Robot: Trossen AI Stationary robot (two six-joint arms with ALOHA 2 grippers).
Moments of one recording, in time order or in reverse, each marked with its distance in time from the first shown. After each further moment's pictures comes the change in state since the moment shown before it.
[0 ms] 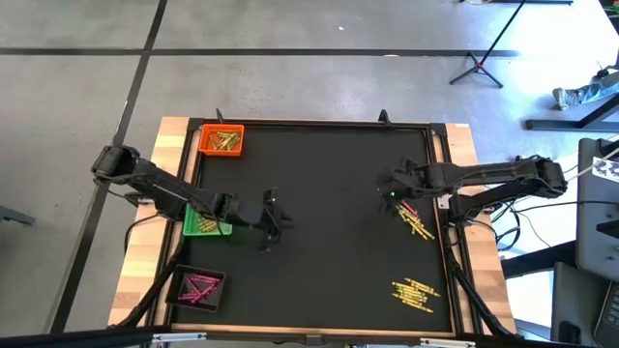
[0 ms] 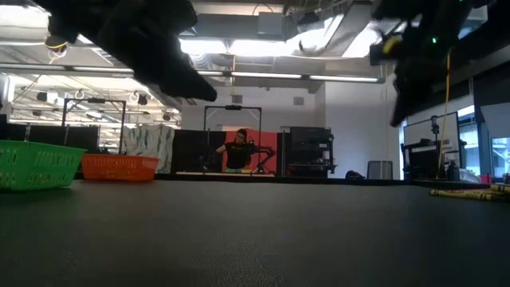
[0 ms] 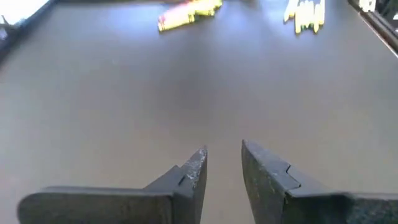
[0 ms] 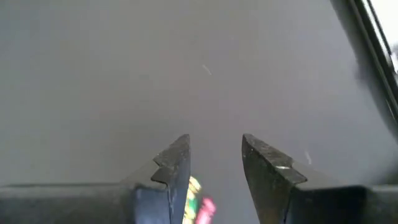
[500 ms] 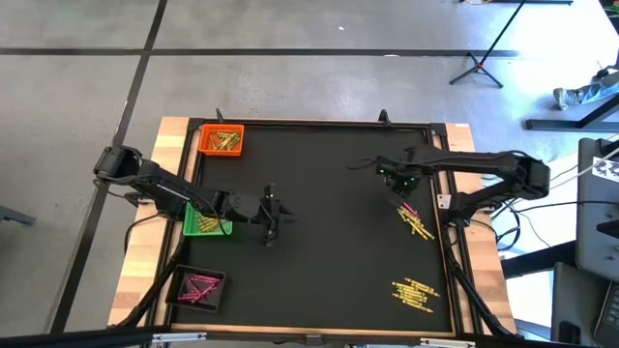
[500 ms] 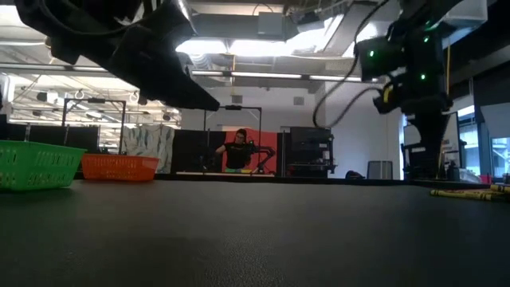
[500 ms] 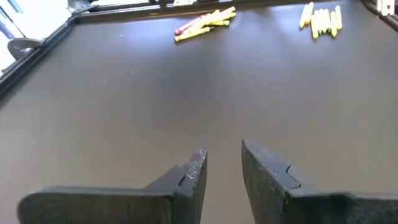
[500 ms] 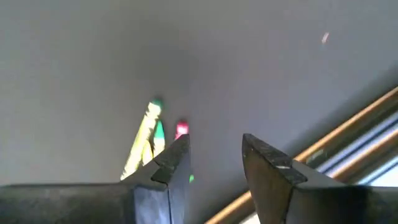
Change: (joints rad) left arm 0.053 0.019 -0.102 0.205 -0.001 0.083; right arm -0.311 0.167 -0.001 -0.218 -0.229 0.018
